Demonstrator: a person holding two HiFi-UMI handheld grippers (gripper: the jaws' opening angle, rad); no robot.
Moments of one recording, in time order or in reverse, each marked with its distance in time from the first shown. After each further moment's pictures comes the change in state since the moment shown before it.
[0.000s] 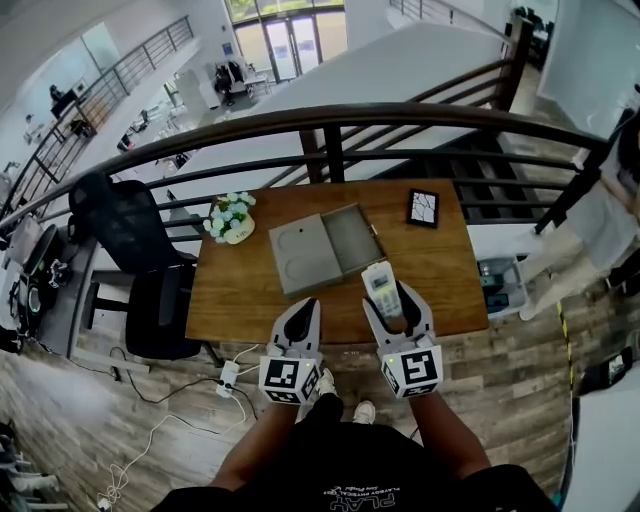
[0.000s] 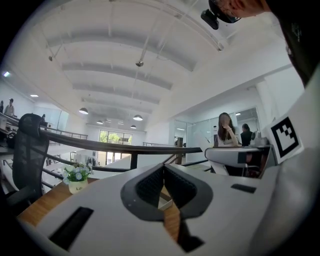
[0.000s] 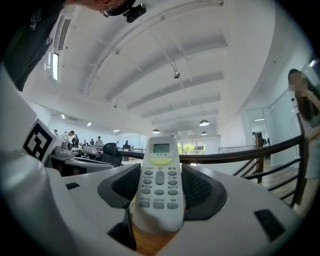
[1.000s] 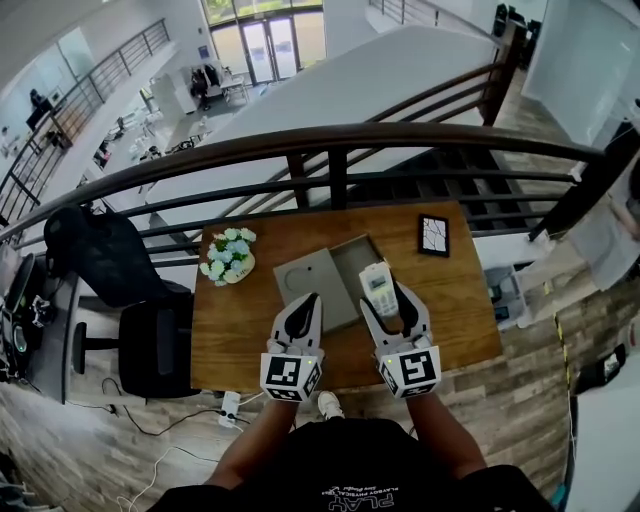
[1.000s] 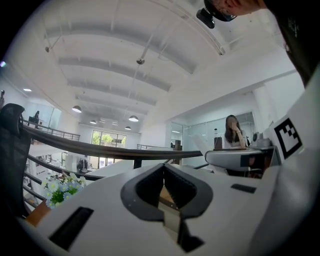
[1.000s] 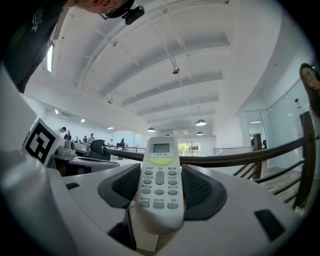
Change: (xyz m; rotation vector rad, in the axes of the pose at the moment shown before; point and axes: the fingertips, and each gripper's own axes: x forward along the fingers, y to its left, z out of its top) left arm 0.122 0.144 0.022 -0.010 -0.030 -0.081; right arm 0.180 -0.003 0.002 -0.018 0.016 -0.065
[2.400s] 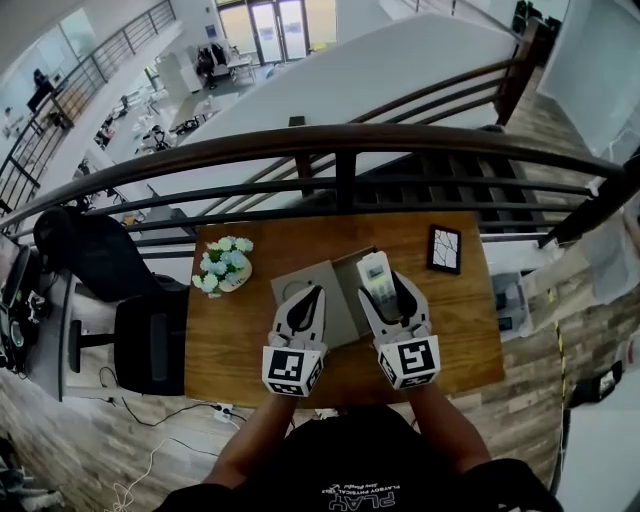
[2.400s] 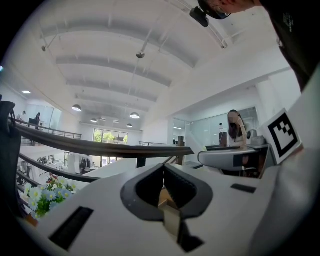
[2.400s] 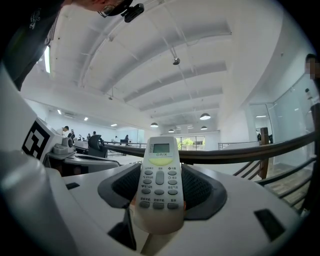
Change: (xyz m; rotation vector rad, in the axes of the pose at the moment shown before) left arm 0.102 0.040 -0.011 0.014 0.037 0.021; right arm 0.107 -0.057 -0.023 0.012 0.059 0.054
